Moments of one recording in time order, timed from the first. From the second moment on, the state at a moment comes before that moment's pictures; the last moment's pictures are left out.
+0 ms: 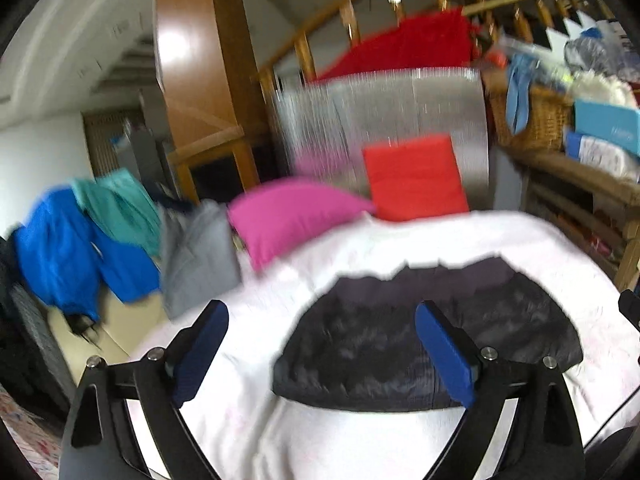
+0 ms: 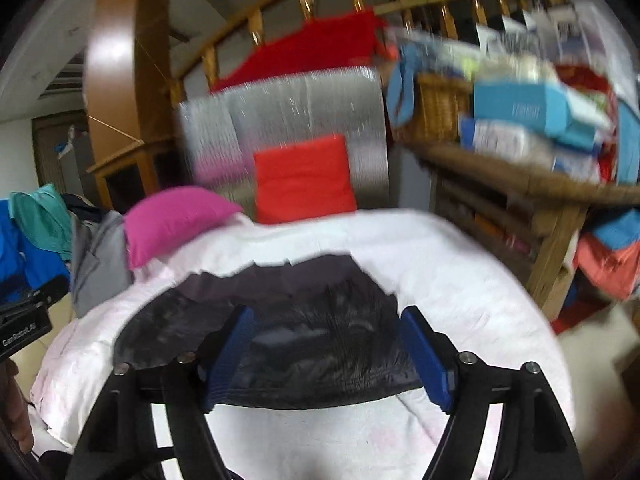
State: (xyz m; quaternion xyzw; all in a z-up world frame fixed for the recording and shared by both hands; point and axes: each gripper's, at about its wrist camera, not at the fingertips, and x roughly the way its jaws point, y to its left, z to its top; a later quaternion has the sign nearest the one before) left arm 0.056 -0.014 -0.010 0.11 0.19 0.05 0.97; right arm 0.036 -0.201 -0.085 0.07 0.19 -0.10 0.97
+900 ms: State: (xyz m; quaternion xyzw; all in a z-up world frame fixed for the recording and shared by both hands) left arm -0.099 0.033 0.094 0.07 0.10 0.09 0.99; right arm -0.108 -0.120 0.010 0.07 0.18 -0.09 0.98
